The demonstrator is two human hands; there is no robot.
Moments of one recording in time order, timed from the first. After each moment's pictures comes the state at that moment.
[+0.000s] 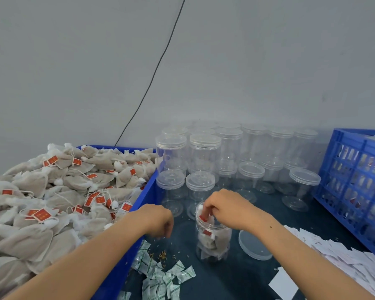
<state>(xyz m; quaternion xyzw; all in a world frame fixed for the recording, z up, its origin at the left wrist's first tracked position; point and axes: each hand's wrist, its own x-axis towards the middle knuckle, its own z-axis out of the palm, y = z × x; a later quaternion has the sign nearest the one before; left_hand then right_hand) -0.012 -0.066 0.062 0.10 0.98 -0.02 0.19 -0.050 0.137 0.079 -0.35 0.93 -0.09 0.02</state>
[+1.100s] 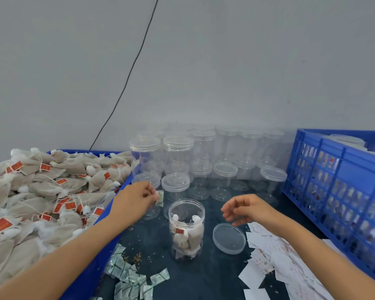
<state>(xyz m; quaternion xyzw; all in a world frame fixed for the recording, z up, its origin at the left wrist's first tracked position) -0.013 -0.046 0.069 -0.03 0.94 0.31 -0.16 -0.069 0.262 0.051 -0.18 0.81 -0.54 0.16</state>
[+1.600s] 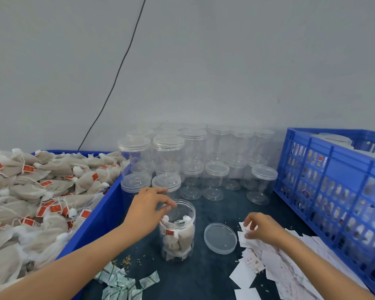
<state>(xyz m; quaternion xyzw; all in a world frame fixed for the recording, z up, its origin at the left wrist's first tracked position) -0.025 -0.008 0.046 0.09 0.95 0.25 -0.17 -0.084 0.311 -0.003 -0.03 0.97 -0.23 0.10</state>
